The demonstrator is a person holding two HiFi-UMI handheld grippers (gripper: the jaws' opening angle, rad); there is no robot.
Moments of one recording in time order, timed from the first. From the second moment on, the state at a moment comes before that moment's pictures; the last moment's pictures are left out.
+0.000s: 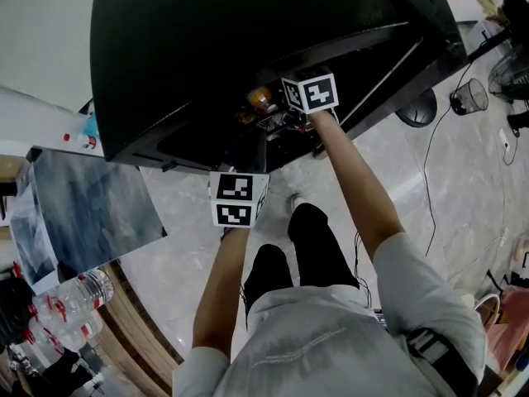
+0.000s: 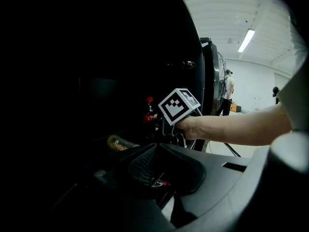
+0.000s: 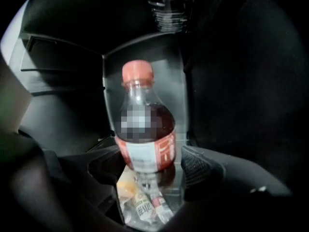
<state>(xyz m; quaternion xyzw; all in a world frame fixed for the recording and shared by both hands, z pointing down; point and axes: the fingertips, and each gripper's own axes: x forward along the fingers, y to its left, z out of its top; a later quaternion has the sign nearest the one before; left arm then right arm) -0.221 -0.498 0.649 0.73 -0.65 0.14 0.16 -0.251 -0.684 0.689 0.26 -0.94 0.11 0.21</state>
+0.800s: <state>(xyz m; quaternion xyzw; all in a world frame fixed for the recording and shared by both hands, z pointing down) -0.205 -0.378 0.500 0.75 -0.63 0.14 0.16 -0.127 -0.543 0.562 0.31 -0.91 0.08 0.26</state>
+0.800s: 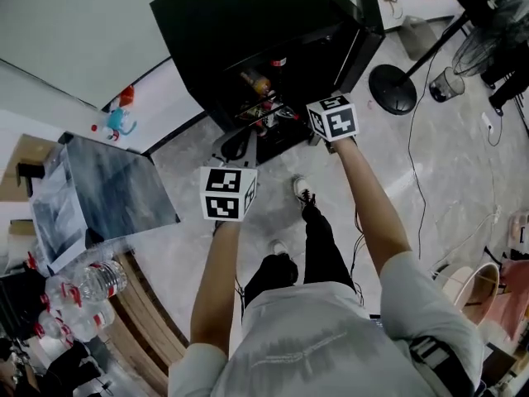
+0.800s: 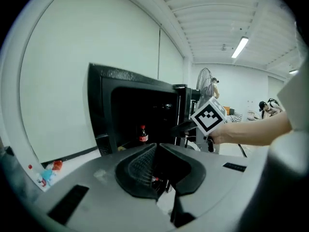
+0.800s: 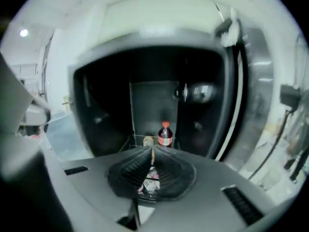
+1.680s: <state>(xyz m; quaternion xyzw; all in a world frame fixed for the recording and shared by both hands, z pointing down) -0.182 -0.266 0.352 0.78 -0.61 0.15 0.02 -0.019 -0.341 0.359 0.33 -0.91 -0.12 0.23</state>
